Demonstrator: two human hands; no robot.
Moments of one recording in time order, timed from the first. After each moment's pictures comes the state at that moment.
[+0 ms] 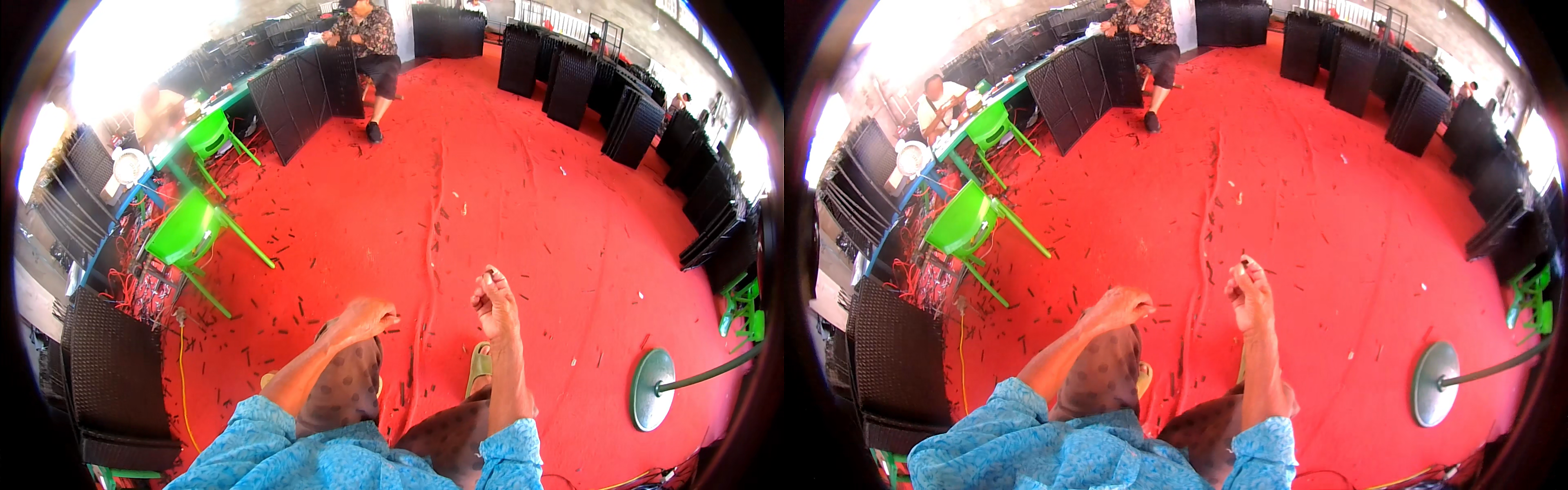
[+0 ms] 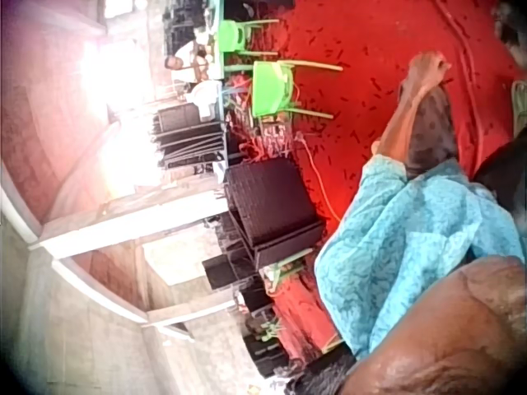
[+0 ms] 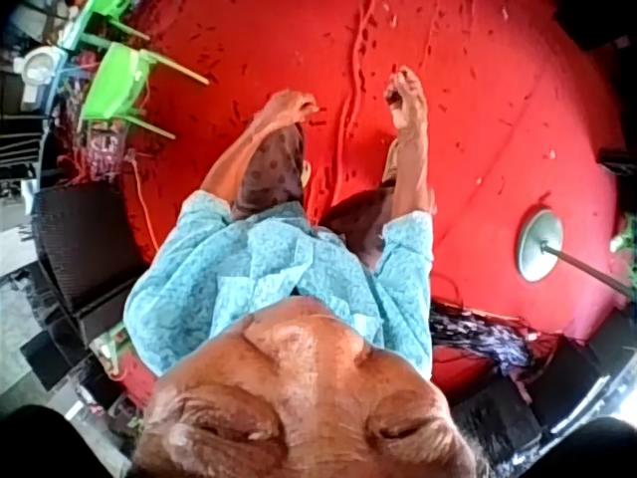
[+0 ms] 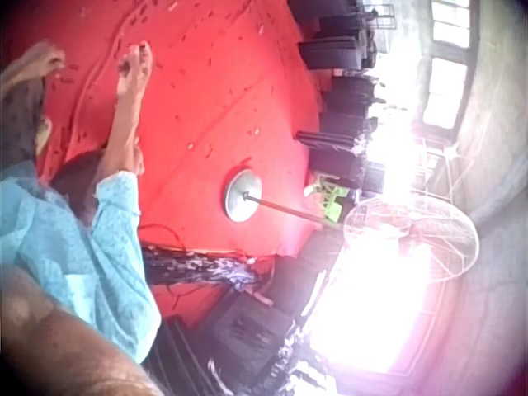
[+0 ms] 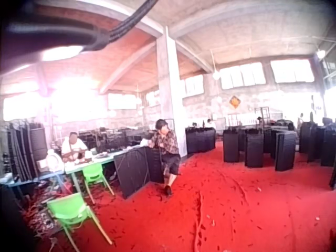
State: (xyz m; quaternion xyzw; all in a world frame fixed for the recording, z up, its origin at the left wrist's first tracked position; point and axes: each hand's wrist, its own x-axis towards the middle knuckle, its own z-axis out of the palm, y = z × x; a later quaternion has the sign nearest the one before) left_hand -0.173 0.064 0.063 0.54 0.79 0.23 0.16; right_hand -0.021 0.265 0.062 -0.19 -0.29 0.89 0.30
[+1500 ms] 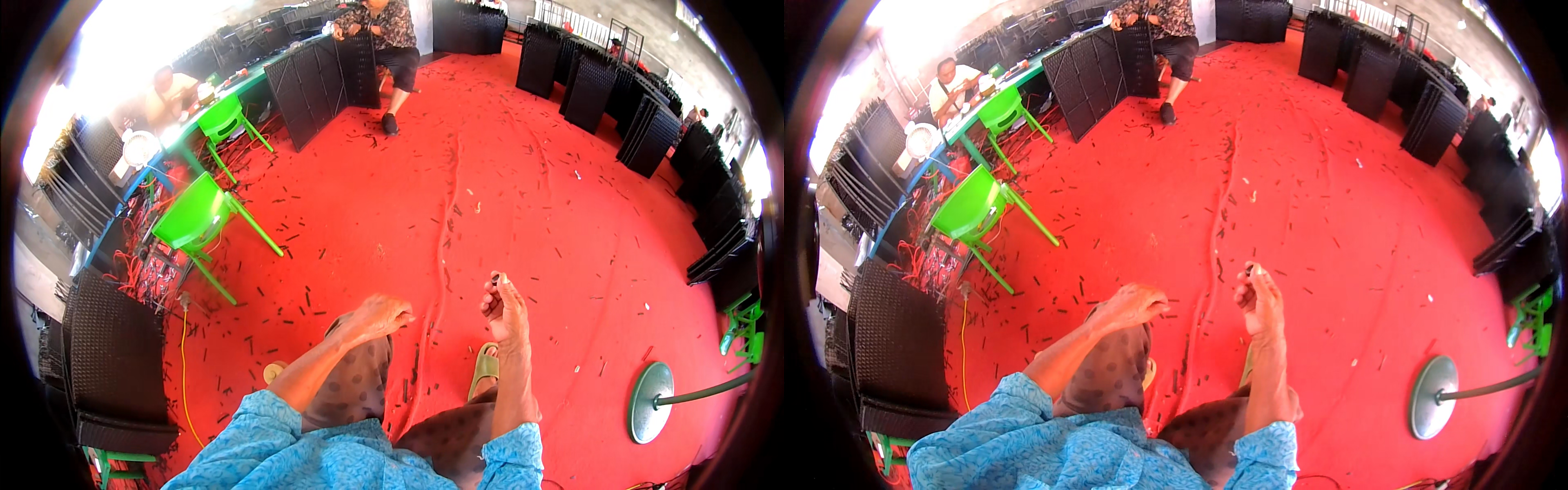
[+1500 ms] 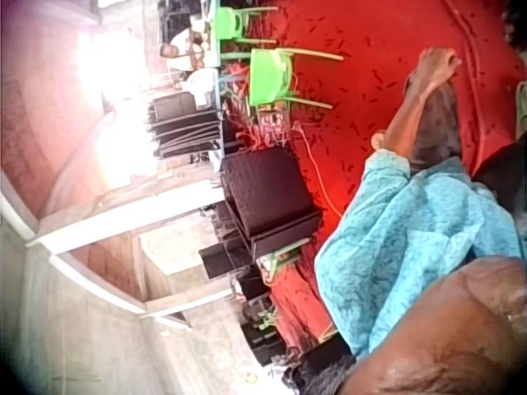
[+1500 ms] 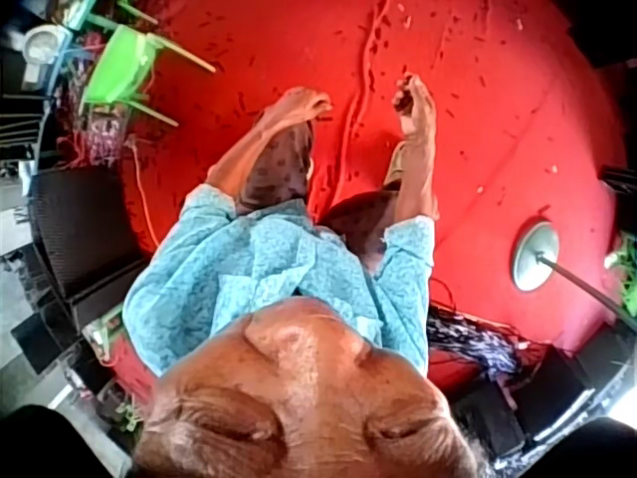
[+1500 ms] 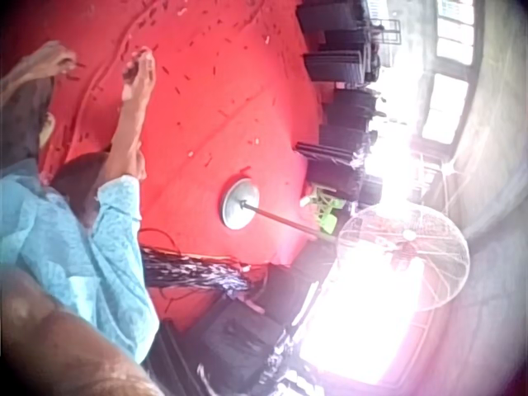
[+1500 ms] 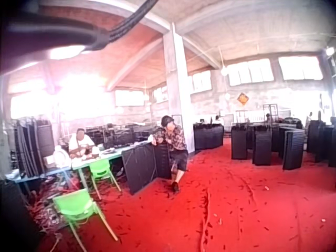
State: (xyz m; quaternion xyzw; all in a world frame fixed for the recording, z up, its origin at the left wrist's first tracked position) left_hand -0.173 0.067 0.056 0.56 0.78 0.24 0.15; right_hand -0.021 0.264 0.062 -0.20 -0.32 0.89 0.25
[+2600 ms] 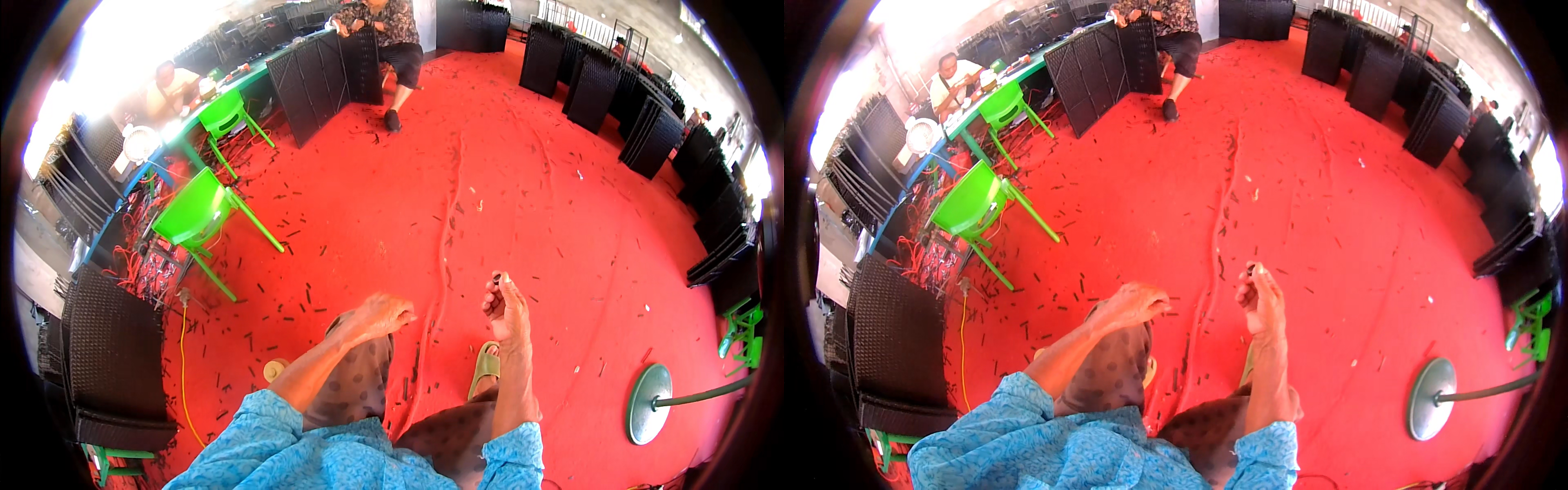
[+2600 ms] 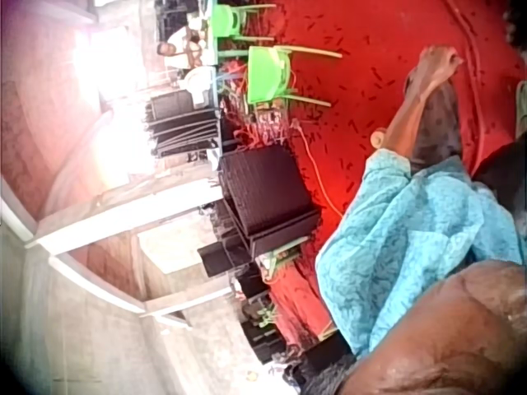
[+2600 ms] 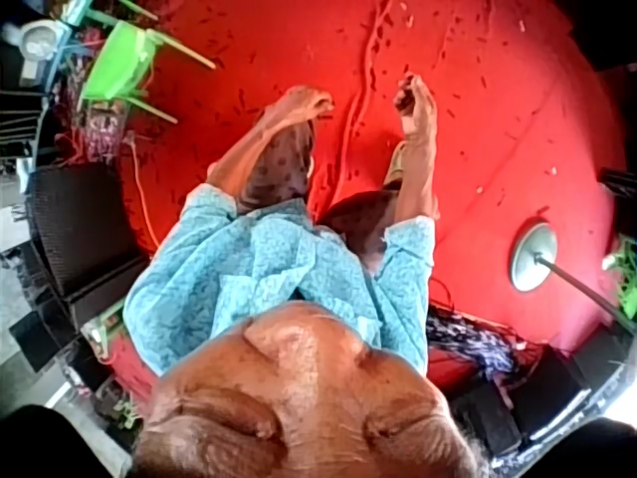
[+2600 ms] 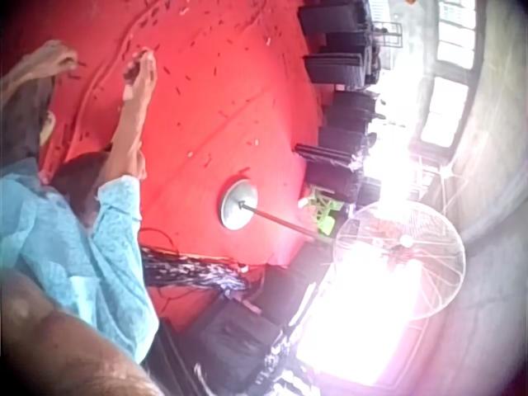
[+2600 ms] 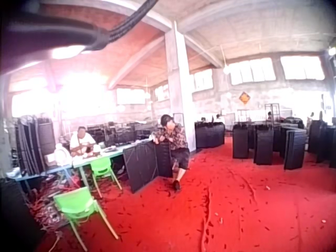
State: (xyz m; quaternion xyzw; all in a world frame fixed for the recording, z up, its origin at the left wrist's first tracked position) left_hand -0.174 0.064 0.055 0.56 0.78 0.25 0.14; right_hand -0.026 0.260 0.066 -0.22 -0.32 0.89 0.25
